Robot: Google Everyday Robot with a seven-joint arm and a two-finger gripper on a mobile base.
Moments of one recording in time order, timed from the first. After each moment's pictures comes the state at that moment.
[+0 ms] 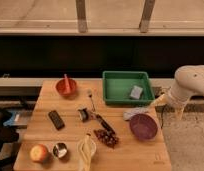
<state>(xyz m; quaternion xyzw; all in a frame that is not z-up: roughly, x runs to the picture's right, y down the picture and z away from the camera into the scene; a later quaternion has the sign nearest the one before) 0.348 0.114 0.715 -0.16 0.27 0.85 0.42</state>
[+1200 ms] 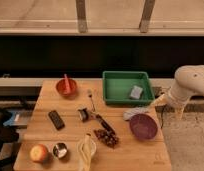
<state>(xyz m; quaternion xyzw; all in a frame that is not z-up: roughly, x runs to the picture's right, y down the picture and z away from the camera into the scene) 0.348 0.114 0.715 -0.16 0.27 0.85 0.42</state>
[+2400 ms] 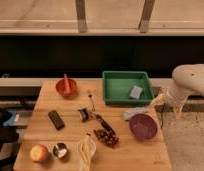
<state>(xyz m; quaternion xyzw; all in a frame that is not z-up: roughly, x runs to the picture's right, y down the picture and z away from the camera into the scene) 0.333 0.106 0.724 -0.17 0.26 0.83 0.45</state>
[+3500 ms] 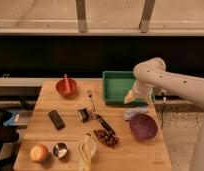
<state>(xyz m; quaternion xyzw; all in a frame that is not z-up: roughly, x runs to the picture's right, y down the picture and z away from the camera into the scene) 0.220 0.076 0.790 -0.20 0.24 0.72 0.62</state>
